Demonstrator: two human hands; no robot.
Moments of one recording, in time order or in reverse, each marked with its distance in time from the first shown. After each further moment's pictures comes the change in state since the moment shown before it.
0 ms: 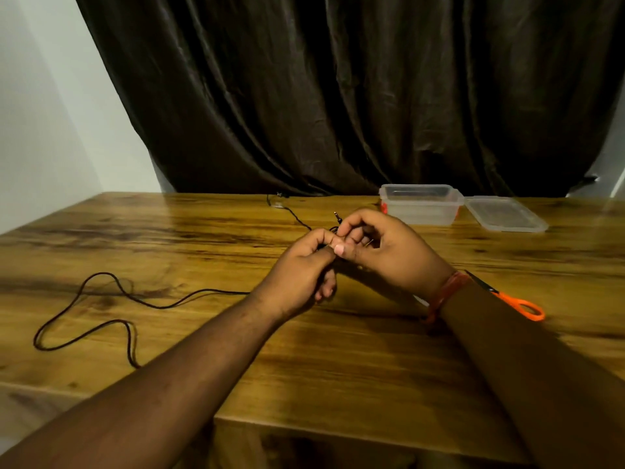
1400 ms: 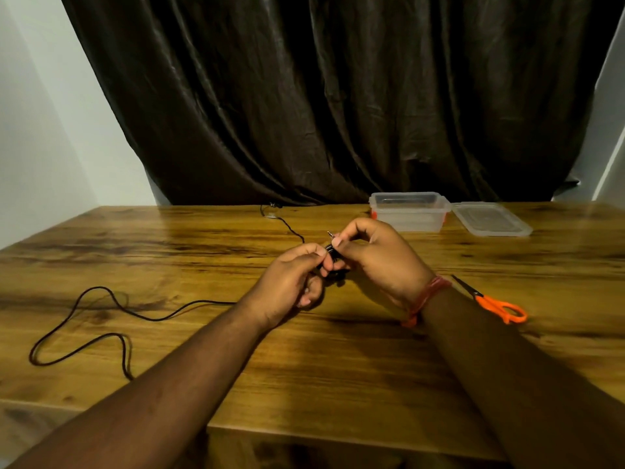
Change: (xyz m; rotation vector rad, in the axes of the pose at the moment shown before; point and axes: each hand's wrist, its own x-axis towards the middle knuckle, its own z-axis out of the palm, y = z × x) left_hand -0.001 0.006 -0.002 -0.152 -0.127 -0.012; right_hand 0.001 -0.007 0.009 0.278 0.177 0.191
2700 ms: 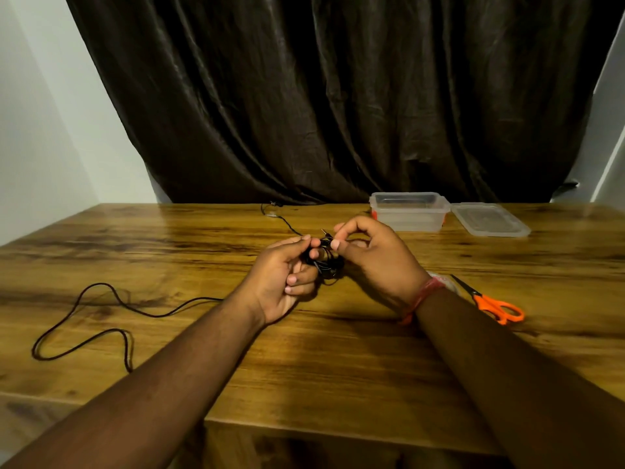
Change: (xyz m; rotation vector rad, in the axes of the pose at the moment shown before) left_hand 0.005 0.007 -0.012 -0.550 0.089 -0.169; right_hand 0.006 0.020 -0.002 0.076 -0.031 -0.072
